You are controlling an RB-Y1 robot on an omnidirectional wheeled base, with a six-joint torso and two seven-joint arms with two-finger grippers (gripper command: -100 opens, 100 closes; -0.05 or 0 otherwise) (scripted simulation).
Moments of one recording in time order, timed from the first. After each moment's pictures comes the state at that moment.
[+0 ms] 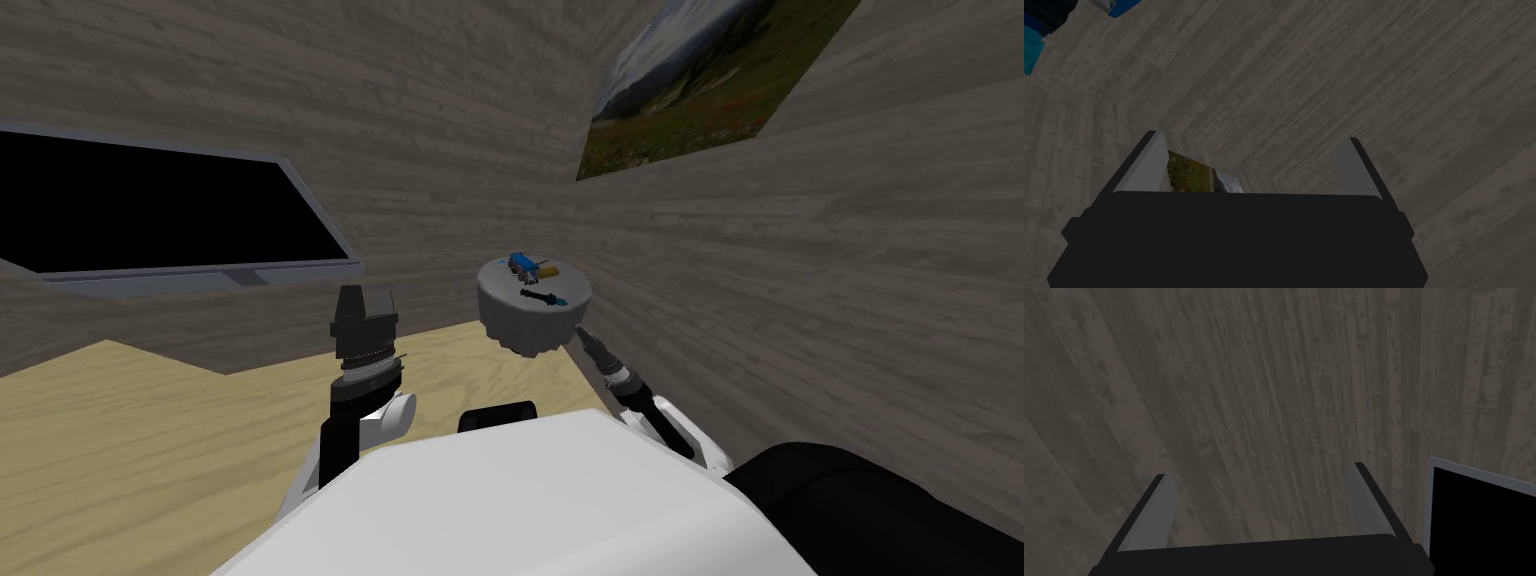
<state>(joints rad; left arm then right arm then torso) 0.46 0.00 -0.01 -2.26 -0.03 -0.64 -0.17 0.65 -0.60 -0.05 -1.94 0.06 -0.78 0.17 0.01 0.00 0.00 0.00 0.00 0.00</state>
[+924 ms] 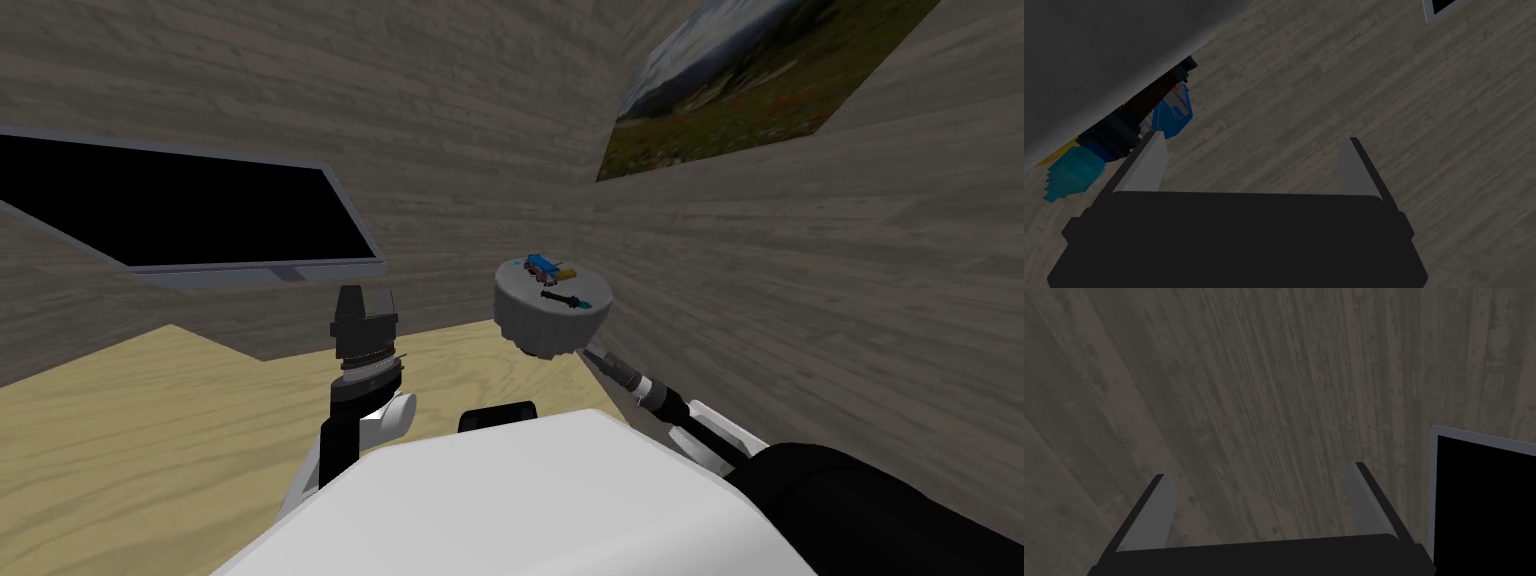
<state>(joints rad) 0.46 0.00 -0.01 -2.26 -0.03 -0.64 -0.17 0.72 -0.92 -0.05 -1.69 0.12 -0.86 0.18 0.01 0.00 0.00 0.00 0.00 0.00</state>
